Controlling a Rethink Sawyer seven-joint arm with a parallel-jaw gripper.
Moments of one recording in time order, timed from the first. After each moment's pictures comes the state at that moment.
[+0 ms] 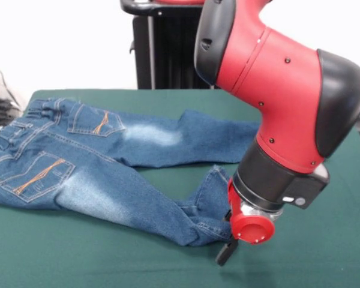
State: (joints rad) arm 0.28 0.21 -0.93 0.89 0.86 0.70 3.11
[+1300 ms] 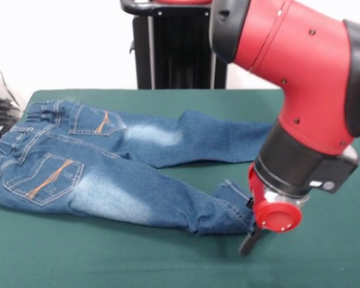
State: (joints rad) arm 0.29 0.15 -0.93 0.87 0.86 0.78 3.11
